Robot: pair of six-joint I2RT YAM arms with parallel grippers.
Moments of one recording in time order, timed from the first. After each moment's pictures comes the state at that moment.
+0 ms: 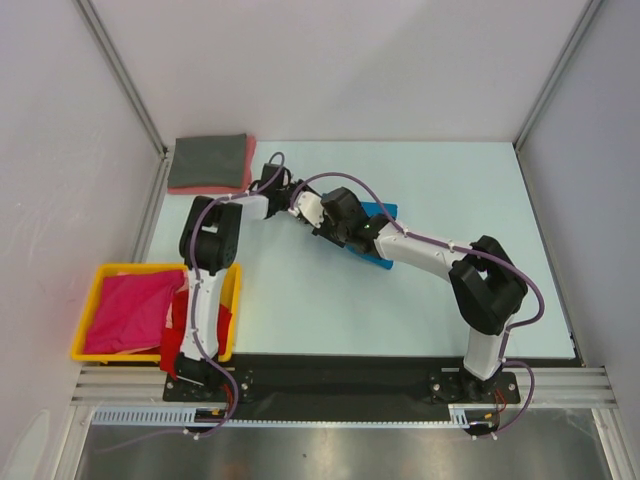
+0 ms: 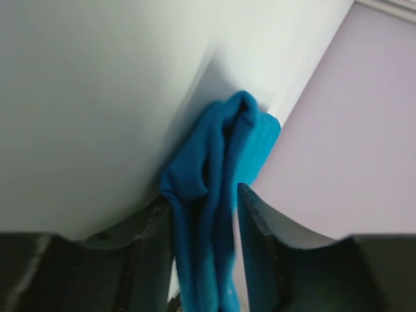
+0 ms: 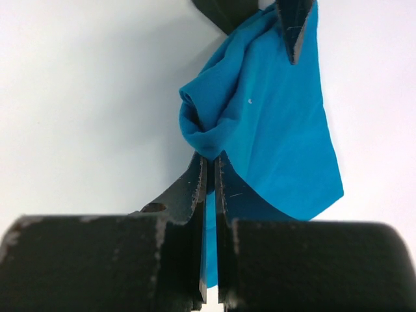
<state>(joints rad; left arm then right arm) -0.27 2.34 1.56 0.03 0.68 -1.20 0.80 1.83 1.33 -0.20 0.13 -0.47</state>
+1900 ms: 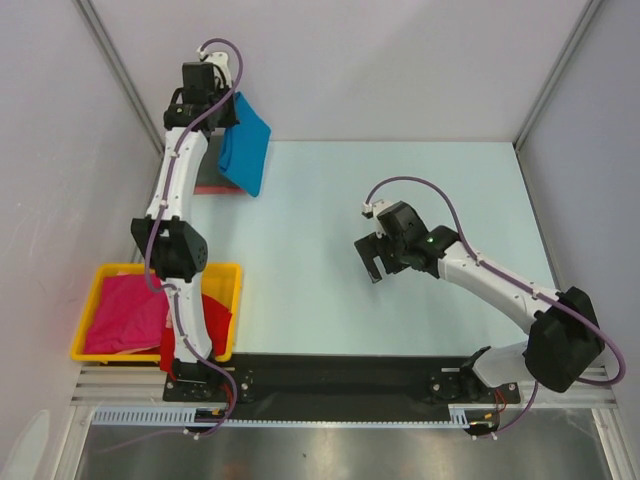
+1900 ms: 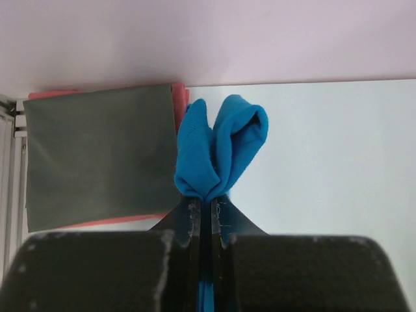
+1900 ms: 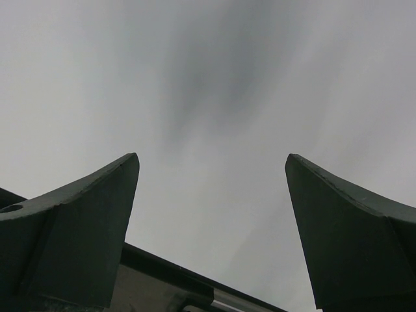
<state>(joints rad) -0.08 2.16 2.40 -0.74 0.02 -0.04 0.67 1.37 1.04 -0.61 0.10 0.10</state>
